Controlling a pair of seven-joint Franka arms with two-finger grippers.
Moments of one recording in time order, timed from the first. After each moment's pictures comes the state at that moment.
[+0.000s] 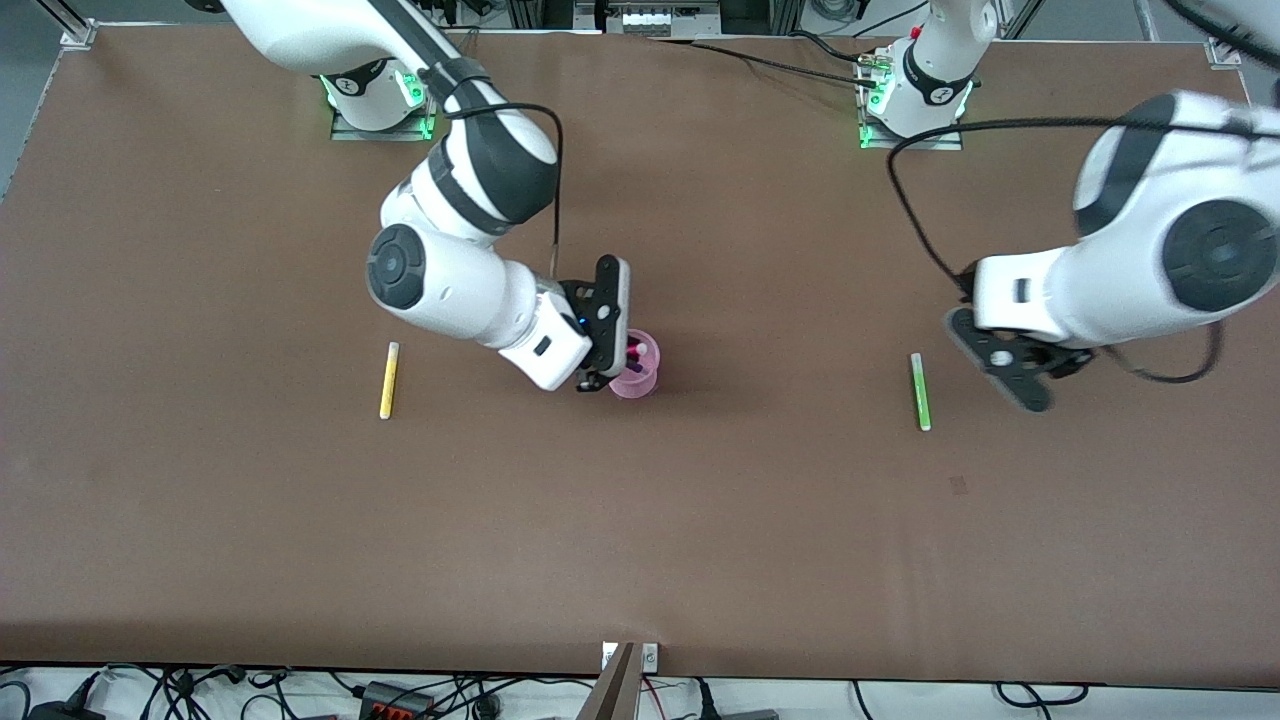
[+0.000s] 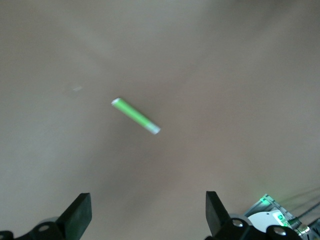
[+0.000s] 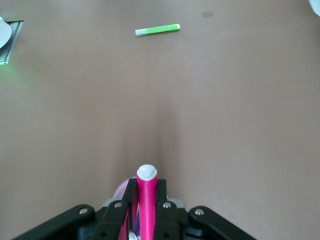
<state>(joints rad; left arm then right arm) 0.22 0.39 -0.50 -1.31 0.24 1.42 0.53 0.44 0.65 0.22 -1.28 0.42 2.11 -1.10</state>
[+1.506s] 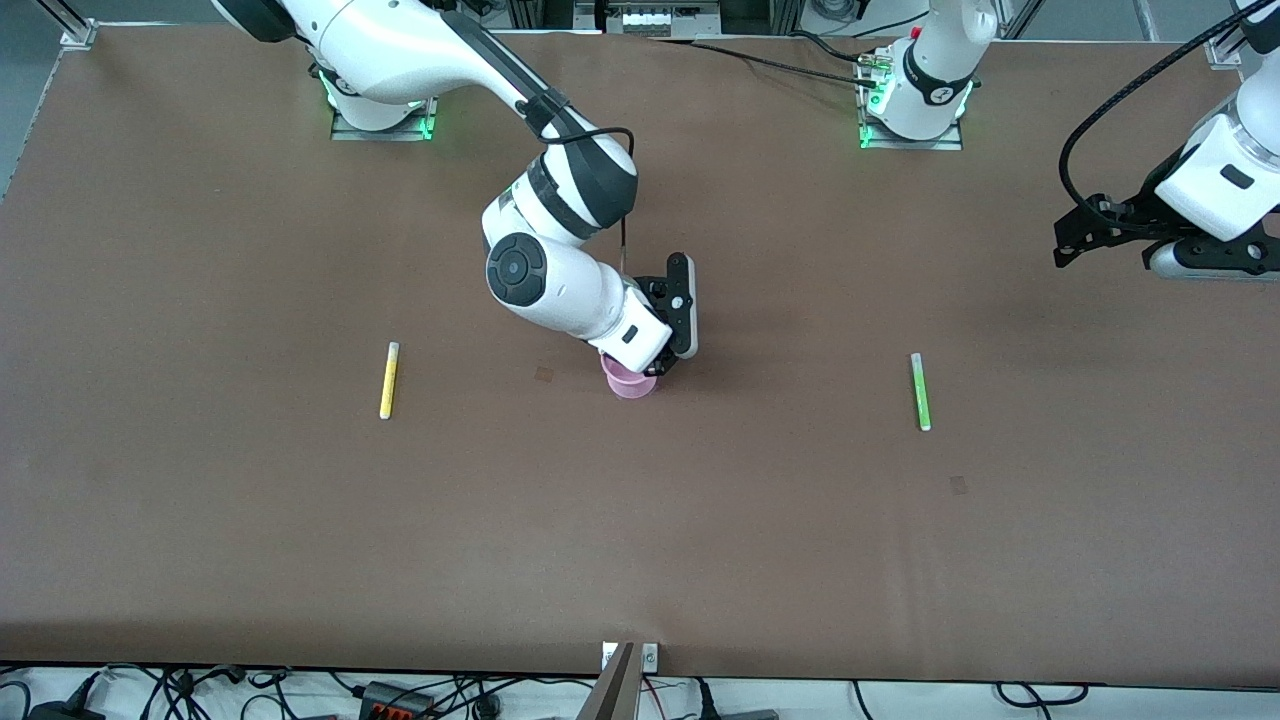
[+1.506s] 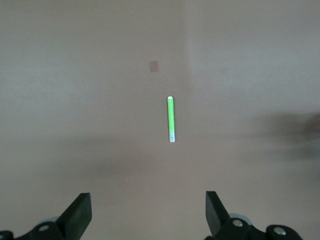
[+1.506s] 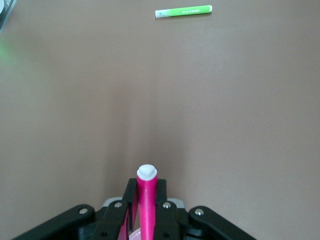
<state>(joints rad) 0.01 -0.04 -0.06 -1.71 0.01 1.67 -0.03 0.55 0.77 0.21 -1.28 0.39 2.23 -1.10</state>
